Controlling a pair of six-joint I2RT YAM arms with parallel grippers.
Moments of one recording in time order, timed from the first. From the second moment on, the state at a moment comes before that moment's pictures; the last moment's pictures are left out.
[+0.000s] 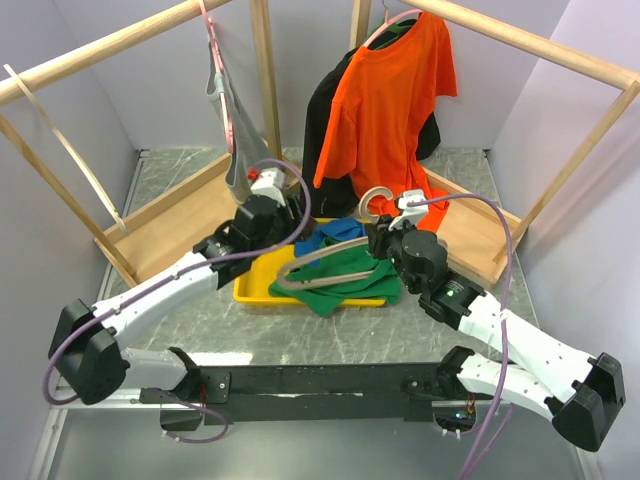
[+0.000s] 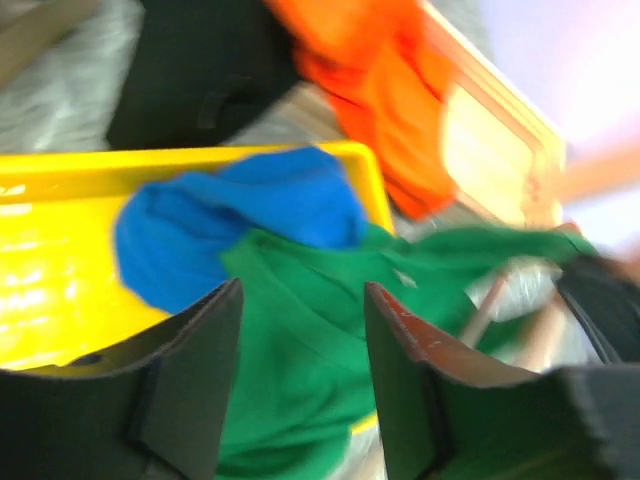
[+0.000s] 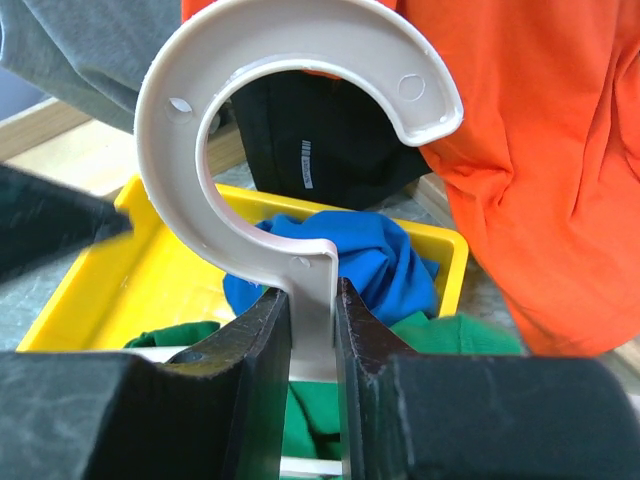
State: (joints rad) left arm -0.76 1.28 0.99 -0.07 -0.17 -0.65; right arm 0.76 0.91 0.71 0.02 0.41 0.27
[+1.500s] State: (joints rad) left arm -0.63 1.75 1.07 0.04 0.15 -0.81; right arm 0.79 0.92 0.71 -0.03 0.57 0.26
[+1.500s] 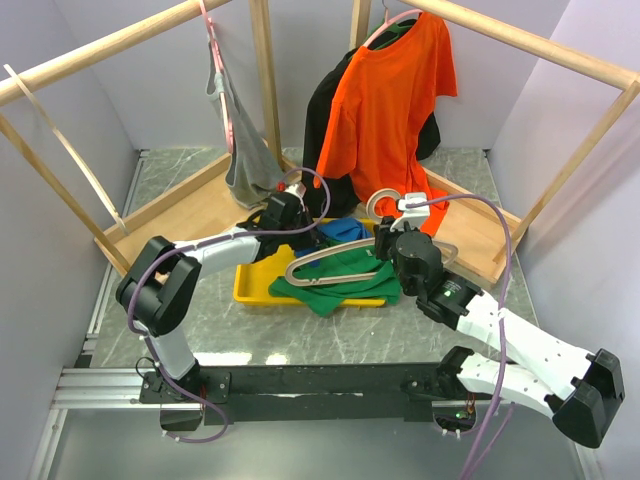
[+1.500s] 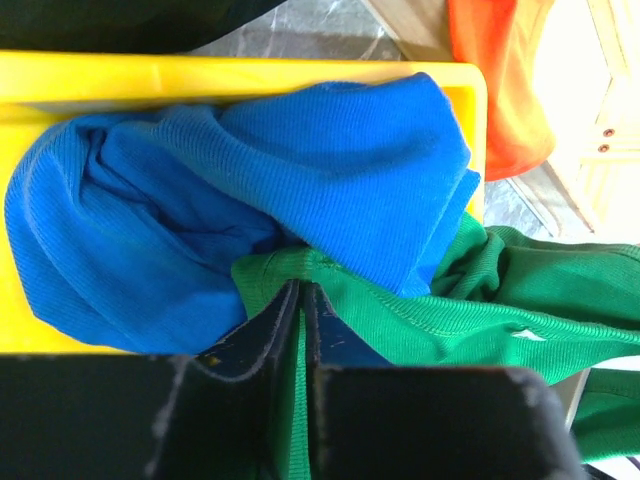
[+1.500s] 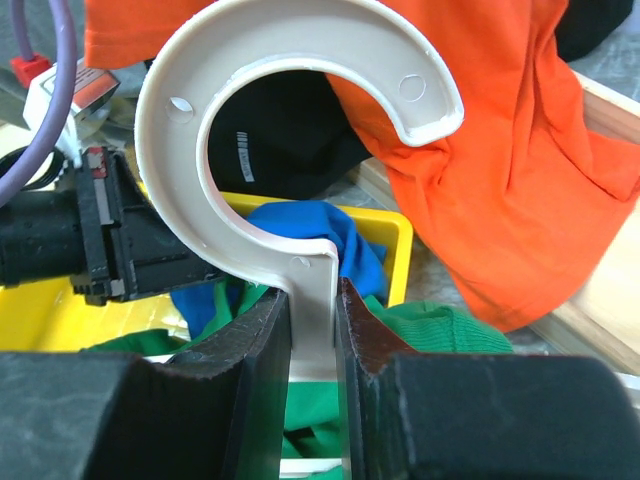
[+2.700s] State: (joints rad) left arm -0.67 1.65 1.03 -0.05 0.00 -0.77; right arm 0.79 0.98 0.77 -0.08 0.81 0.30
